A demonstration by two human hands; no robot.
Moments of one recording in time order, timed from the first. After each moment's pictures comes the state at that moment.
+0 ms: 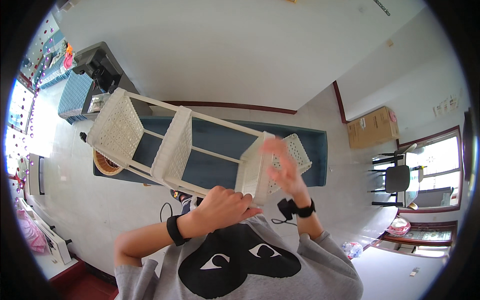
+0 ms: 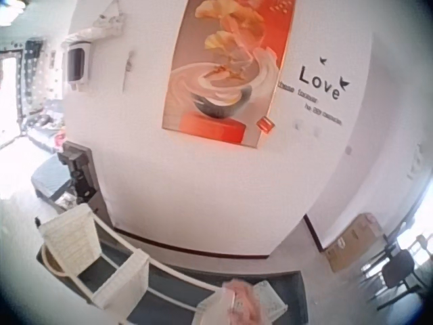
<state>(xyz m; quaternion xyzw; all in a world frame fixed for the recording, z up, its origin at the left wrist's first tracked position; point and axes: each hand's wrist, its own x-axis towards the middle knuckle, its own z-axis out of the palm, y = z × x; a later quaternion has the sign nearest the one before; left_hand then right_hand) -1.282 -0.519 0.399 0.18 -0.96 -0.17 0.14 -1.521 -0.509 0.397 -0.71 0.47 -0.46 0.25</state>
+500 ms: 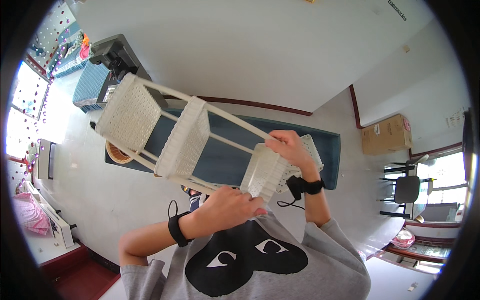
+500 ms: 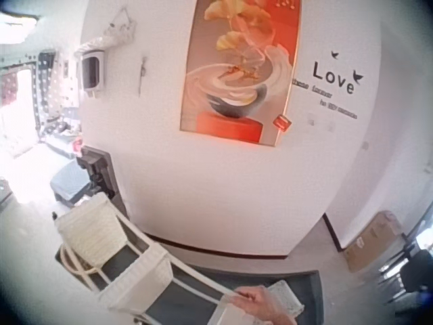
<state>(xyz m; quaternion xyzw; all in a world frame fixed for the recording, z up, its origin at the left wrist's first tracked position) -1.274 -0.510 0.417 0.20 -0.96 -0.16 0.13 -1.538 -0.563 0.384 -0.63 0.57 -0.28 0.45</state>
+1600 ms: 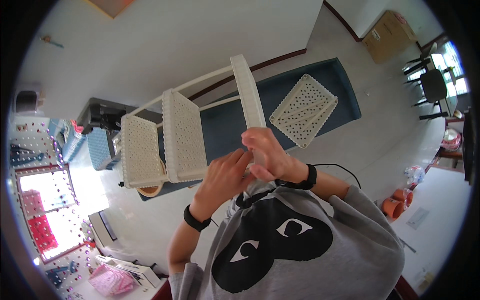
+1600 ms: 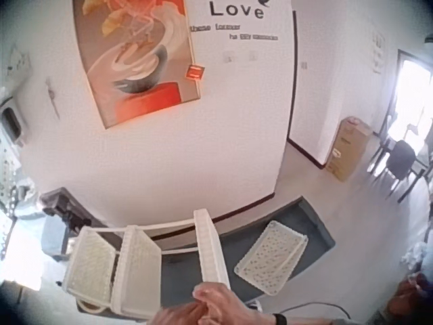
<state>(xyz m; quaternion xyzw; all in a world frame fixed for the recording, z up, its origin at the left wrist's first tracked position) -1.284 -0.564 0.394 0.15 -0.94 -0.26 0.12 -1.451 -0.491 0.339 -0.65 0.40 -0.63 0.12</state>
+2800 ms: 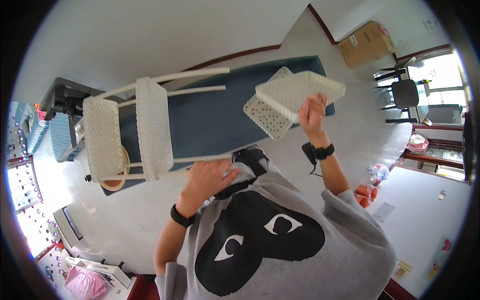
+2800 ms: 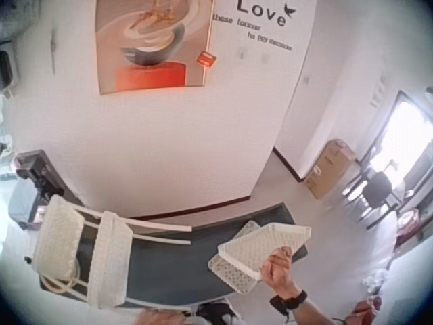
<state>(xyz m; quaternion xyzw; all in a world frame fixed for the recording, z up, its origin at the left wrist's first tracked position) -1.250 -0.536 0.317 0.18 -0.94 -0.26 0.10 -1.604 -0.445 0.298 -0.64 0.63 -0.39 -0.21</state>
